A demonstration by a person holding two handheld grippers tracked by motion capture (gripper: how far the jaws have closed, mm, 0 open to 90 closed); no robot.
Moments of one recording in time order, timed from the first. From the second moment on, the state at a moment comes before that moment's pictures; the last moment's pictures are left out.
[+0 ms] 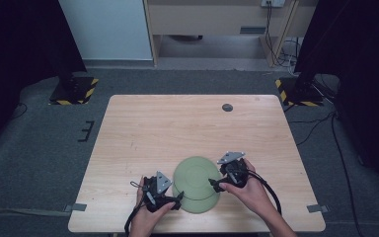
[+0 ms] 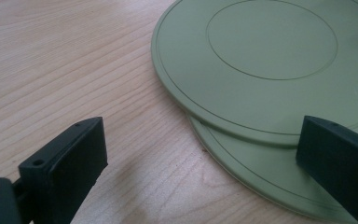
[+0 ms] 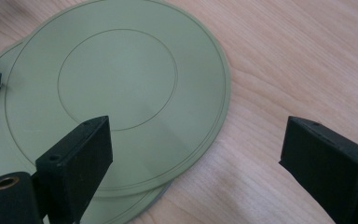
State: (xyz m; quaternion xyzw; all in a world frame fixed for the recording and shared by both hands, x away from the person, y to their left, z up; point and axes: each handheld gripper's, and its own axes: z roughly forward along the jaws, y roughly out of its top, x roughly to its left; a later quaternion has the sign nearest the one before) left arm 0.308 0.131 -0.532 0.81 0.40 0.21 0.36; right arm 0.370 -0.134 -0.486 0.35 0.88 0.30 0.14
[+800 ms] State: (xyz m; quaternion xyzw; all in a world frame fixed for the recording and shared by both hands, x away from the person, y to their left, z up) left arm 0.308 0.129 -0.531 0.82 0.39 0.22 0.36; right arm 0.412 -0.109 -0.497 0.34 0.89 0.29 0.07
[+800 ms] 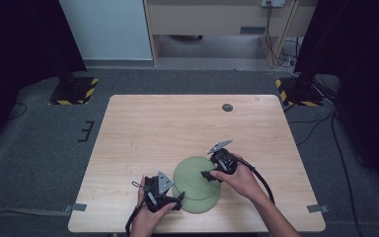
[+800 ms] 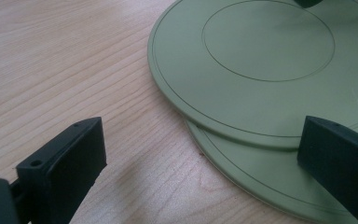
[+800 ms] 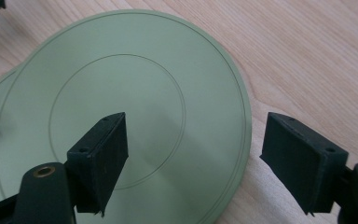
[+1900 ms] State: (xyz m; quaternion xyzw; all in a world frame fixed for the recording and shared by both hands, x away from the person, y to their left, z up) left arm 0.309 0.130 -0.532 0.82 0.40 0.22 0.36; right arm 0.431 -0.104 -0.513 0.38 0.88 0.30 0.01
